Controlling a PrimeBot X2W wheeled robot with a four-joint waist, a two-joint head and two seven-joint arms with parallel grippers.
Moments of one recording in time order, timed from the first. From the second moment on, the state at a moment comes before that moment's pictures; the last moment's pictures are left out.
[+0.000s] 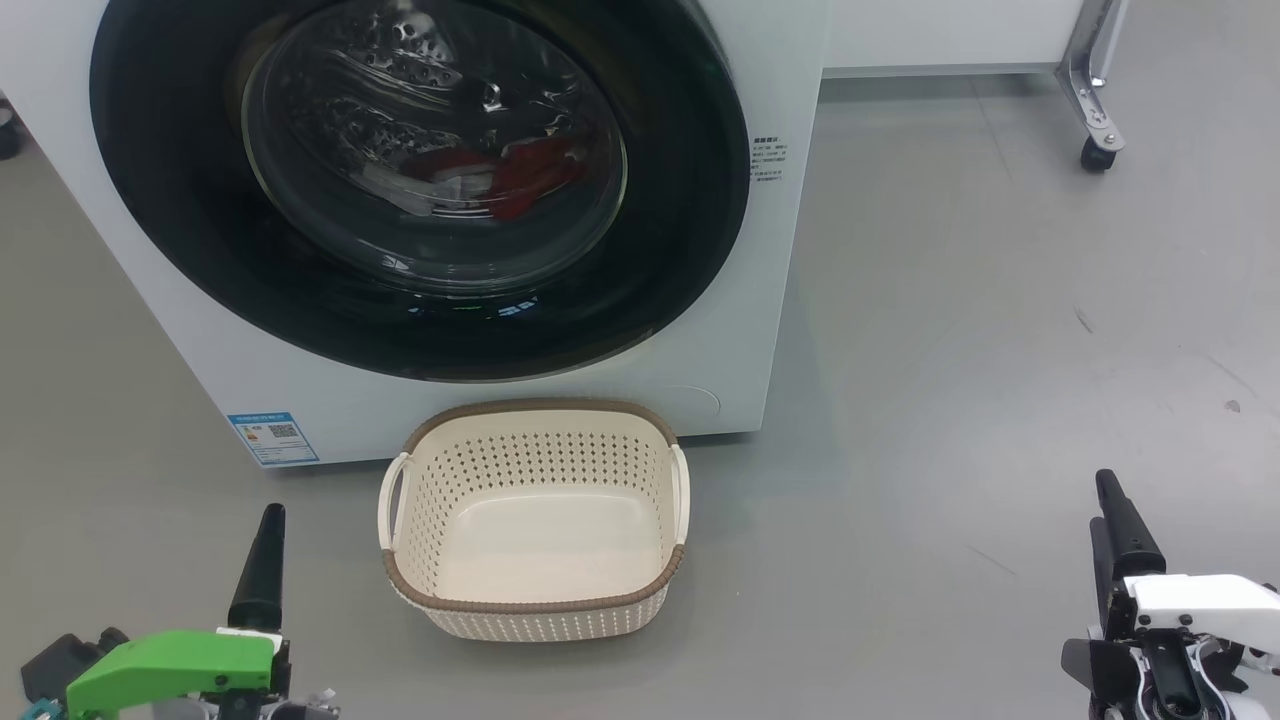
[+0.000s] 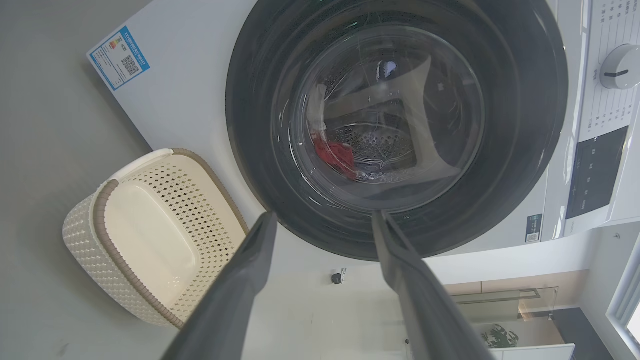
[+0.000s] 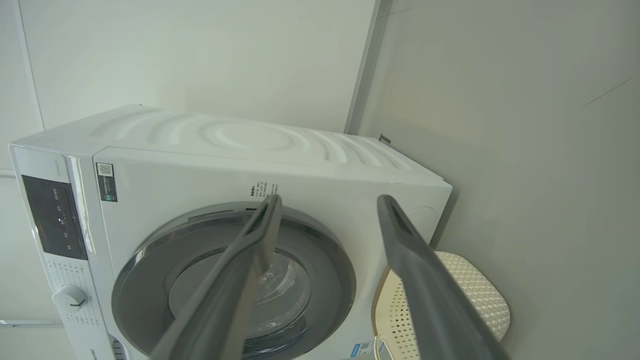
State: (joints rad) left arm -0.04 0.05 -0.03 0.28 -1.52 -0.12 -0.01; right arm -0.02 -0.07 -0.07 0.29 1.53 0.12 0.00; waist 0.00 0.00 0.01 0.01
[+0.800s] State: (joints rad) left arm -0.09 0.11 -0.13 0.31 -1.15 -0.10 -0.11; right arm -0.06 -0.17 0.04 0.31 1.15 0.12 -0.11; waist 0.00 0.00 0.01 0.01
